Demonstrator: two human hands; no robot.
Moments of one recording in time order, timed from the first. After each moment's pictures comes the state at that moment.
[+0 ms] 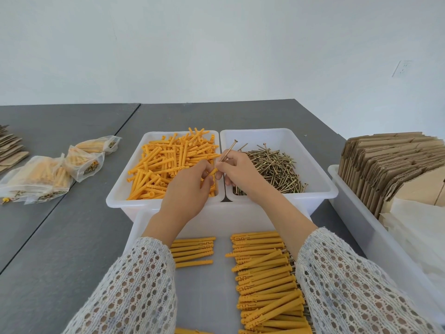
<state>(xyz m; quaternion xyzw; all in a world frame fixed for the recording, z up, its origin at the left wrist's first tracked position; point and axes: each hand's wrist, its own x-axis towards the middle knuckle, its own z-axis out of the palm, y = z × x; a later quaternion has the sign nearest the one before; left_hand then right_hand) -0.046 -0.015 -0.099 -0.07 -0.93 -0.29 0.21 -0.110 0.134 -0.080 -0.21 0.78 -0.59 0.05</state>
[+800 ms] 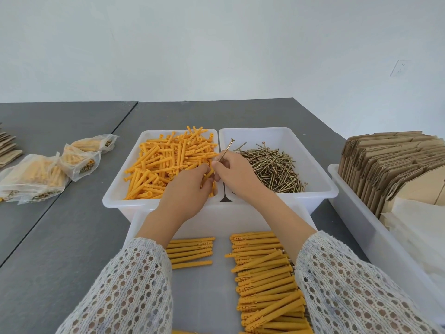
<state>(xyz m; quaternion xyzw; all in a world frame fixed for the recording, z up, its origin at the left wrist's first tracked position) -0.043 -0.015 -0.091 -0.06 -0.95 -0.27 0.13 -0.100 0.125 -0.079 -0.22 0.85 -0.48 -0.04</state>
